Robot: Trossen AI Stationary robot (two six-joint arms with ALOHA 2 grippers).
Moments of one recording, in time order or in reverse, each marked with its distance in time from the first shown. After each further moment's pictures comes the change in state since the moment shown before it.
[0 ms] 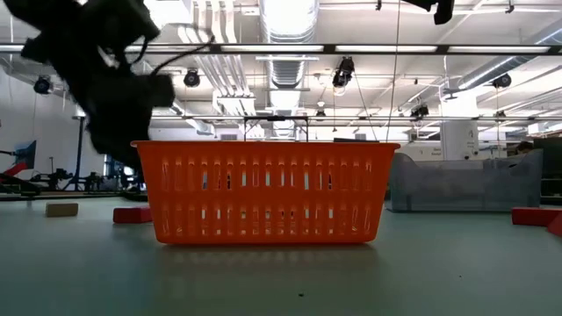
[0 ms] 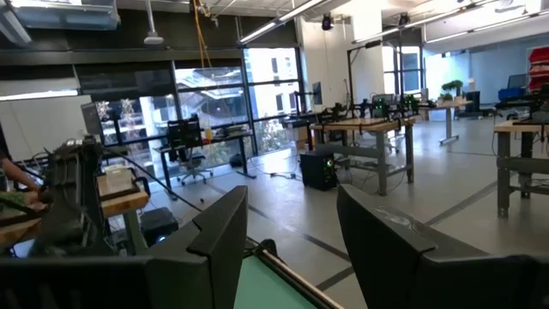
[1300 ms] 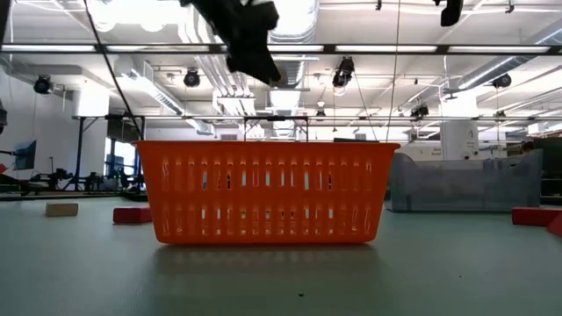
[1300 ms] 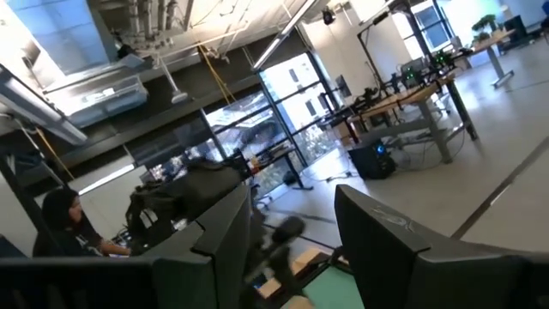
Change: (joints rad) left arm 0.486 0.416 0.979 -0.443 0.258 0.762; right arm 0.000 -0.145 0.000 -0.025 -0.027 0.357
